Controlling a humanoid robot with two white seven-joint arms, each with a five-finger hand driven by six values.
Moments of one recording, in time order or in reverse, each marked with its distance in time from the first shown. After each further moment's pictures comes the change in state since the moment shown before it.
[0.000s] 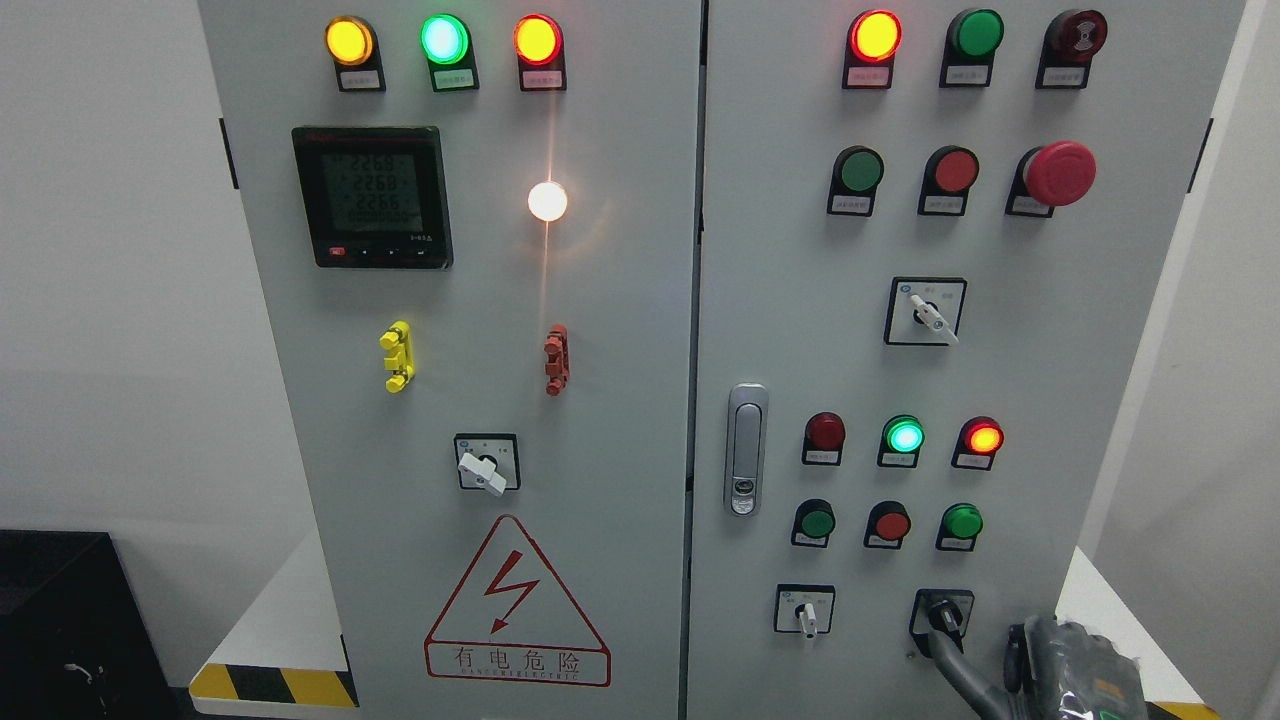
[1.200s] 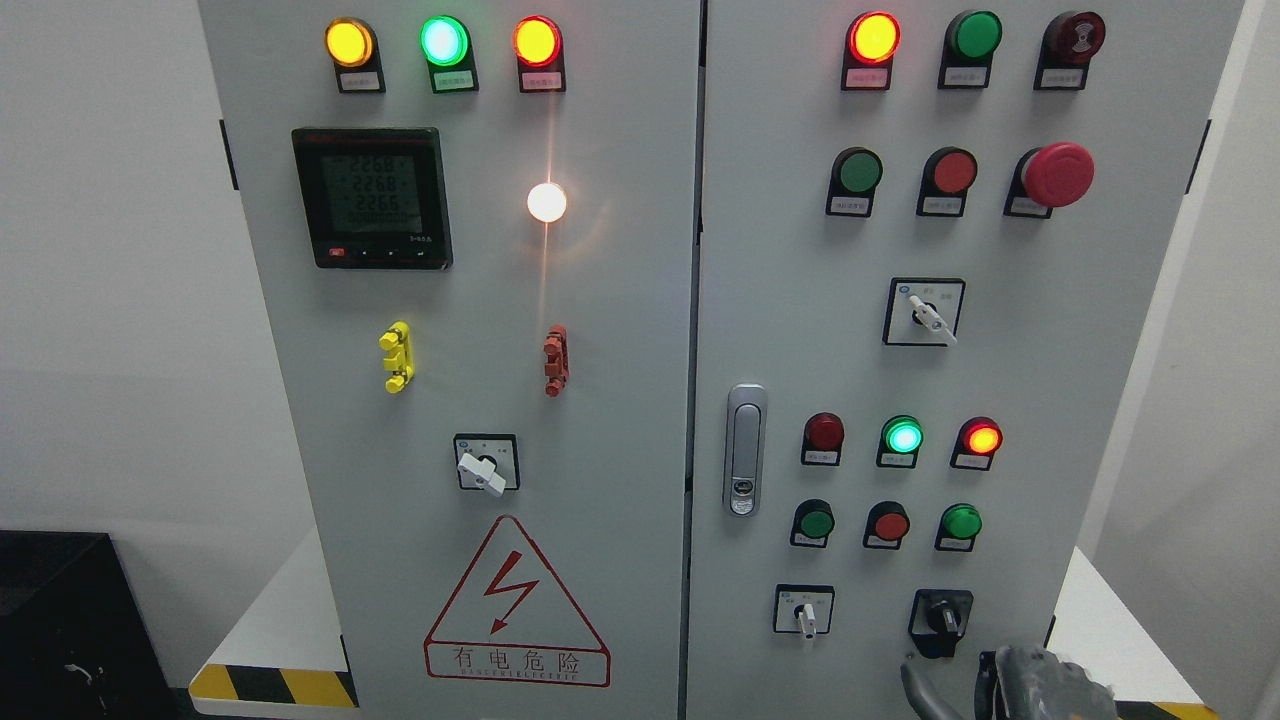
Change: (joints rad) left arm 0.000 0.000 0.000 0.000 0.000 0.000 0.000; right arm 0.139 0.010 0.078 -0.151 -0.055 -0.001 -0.005
